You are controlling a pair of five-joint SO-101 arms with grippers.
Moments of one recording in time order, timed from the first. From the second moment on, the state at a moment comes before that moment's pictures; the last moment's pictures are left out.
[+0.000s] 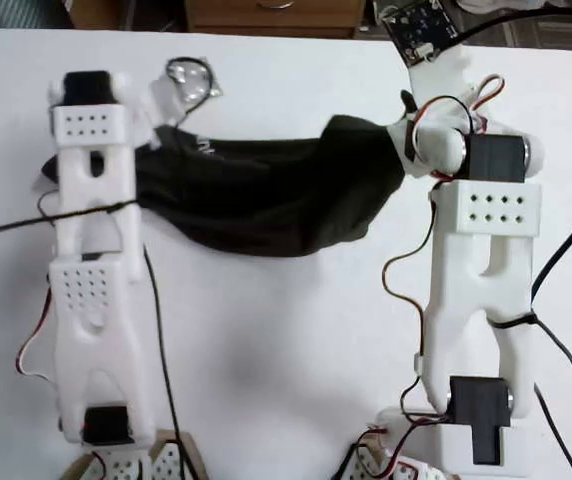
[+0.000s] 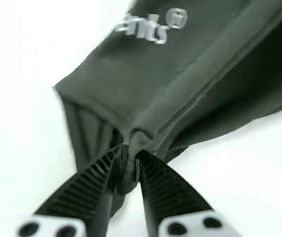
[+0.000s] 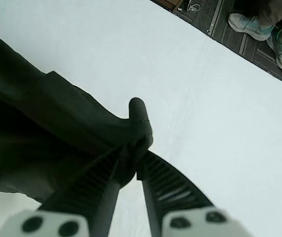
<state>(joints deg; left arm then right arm) -11.7 51.3 -72.3 101.1 -63.3 -1.9 -8.3 -11.4 74.7 29.7</state>
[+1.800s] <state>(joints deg) -22.9 -9.5 -74.4 100.1 -45.2 -2.9 -37.4 -33.0 62.7 34.1</state>
